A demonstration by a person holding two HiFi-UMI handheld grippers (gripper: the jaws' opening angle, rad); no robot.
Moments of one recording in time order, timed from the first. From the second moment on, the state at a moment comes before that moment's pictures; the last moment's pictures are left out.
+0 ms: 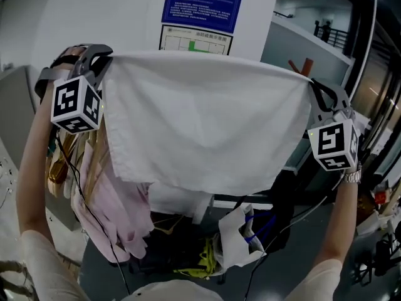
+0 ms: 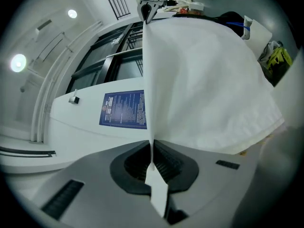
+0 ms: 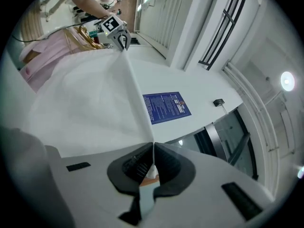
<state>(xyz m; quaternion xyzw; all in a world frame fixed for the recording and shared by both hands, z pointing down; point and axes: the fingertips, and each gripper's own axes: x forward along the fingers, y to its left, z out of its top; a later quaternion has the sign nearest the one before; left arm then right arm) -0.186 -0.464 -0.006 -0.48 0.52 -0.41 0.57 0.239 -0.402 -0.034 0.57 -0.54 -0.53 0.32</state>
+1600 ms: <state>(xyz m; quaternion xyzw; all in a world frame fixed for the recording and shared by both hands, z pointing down) -0.180 -0.591 0.037 -0.50 0.45 -0.52 0.52 0.258 -0.540 0.033 0.49 -0.59 -0.44 0.47</state>
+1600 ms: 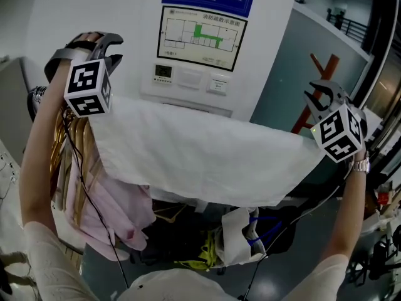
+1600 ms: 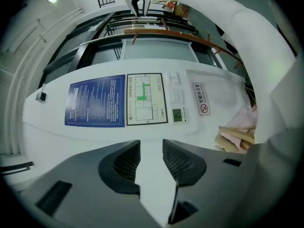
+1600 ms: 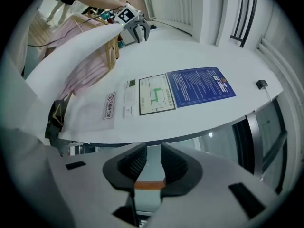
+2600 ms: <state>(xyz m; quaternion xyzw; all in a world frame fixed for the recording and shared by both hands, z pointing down) -0.168 -0.432 -0.004 -0.57 0.64 -0.15 0.49 0.112 -0.374 0.015 0.54 -0.56 -0.60 0.21</state>
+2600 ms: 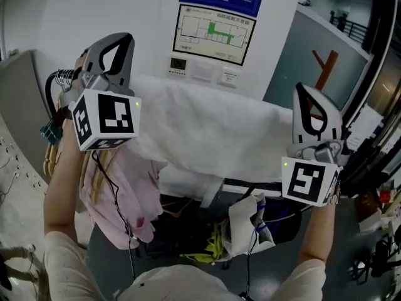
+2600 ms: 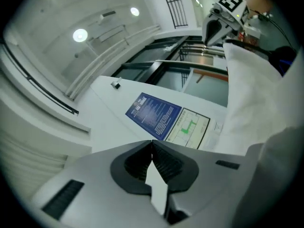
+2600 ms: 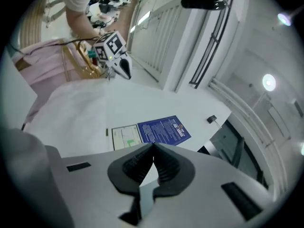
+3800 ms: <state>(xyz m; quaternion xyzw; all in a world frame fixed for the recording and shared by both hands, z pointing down) -0.059 -0.264 0.459 -0.82 0.56 -0.04 -0.01 0.060 -0.246 0.490 0.57 -0.81 0.08 0.08</state>
